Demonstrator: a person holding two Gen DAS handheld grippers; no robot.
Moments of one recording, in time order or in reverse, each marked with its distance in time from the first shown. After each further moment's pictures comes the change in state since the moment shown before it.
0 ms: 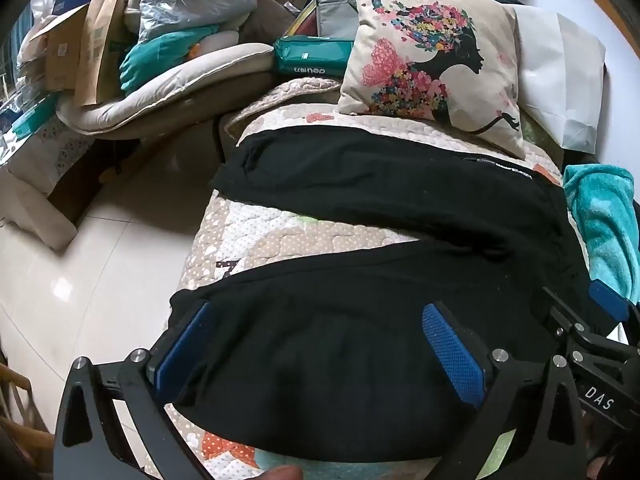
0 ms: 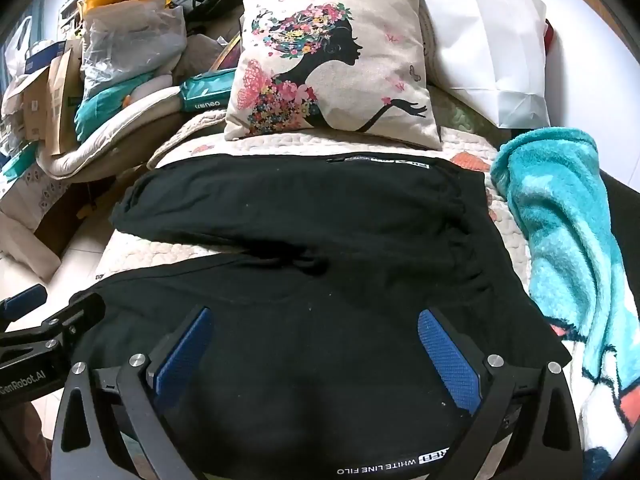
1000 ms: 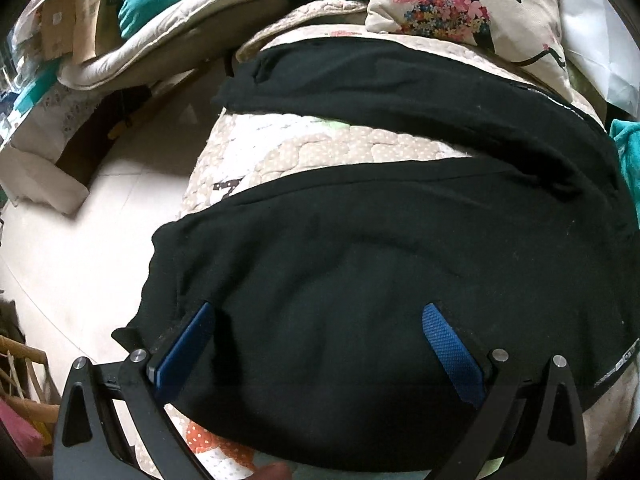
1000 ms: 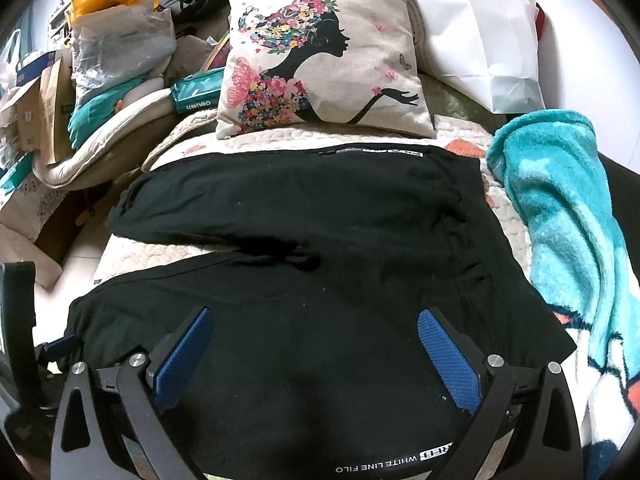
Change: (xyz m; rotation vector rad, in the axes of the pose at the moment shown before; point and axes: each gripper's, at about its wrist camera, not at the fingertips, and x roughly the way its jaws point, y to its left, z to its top) left arm 0.055 0.006 -0.032 0.007 0.196 0.105; right arm 0.005 -0.008 -0.002 0.036 0.016 0.002
